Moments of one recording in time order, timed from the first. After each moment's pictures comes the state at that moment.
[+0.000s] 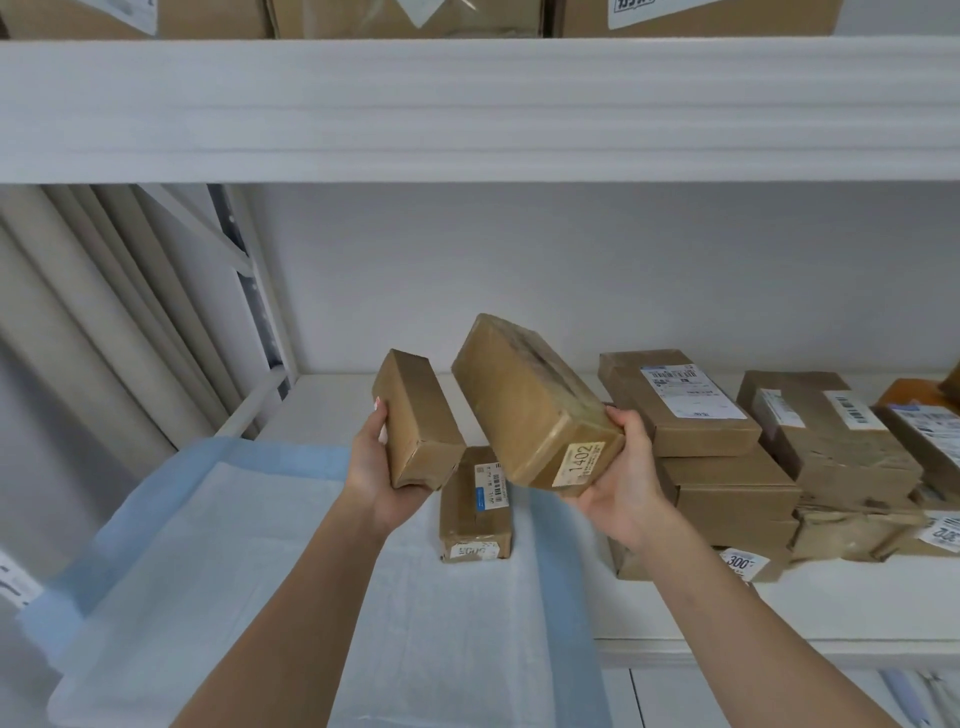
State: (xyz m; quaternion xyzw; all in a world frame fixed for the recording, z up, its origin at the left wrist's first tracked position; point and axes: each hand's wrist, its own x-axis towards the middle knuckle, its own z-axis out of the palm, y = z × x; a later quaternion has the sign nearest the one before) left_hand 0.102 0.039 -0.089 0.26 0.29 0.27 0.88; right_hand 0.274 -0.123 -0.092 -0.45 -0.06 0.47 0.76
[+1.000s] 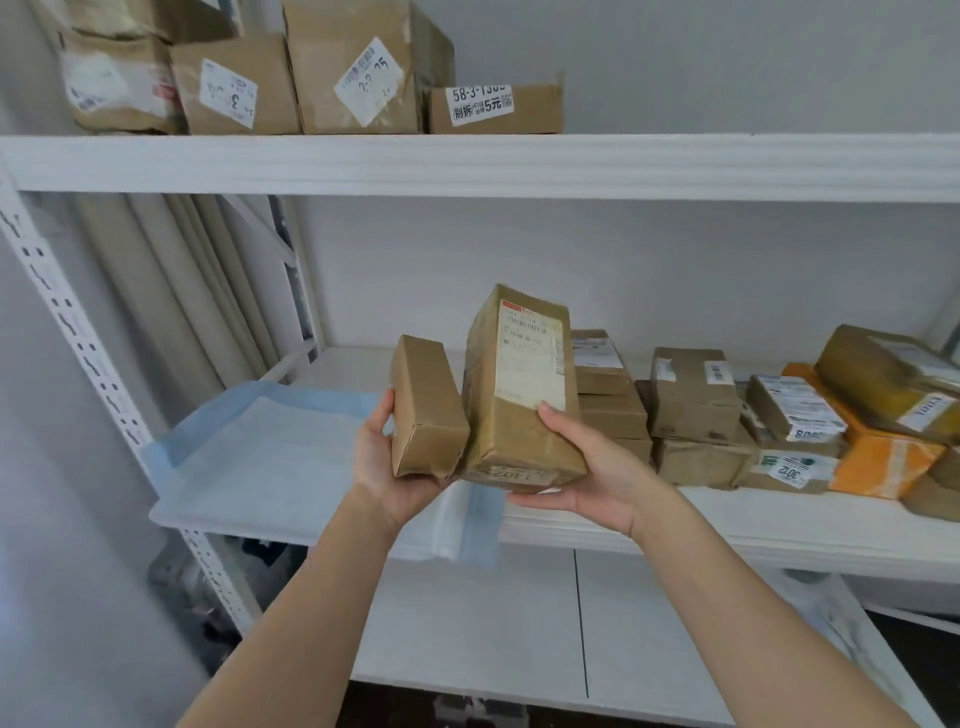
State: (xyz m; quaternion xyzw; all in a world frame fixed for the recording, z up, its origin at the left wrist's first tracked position) left_hand 0.054 -0.187 -0.047 0.20 0.17 0.29 0.92; right_hand 0.226 -0.322 -0.041 -0.46 -0.26 0.58 0.62
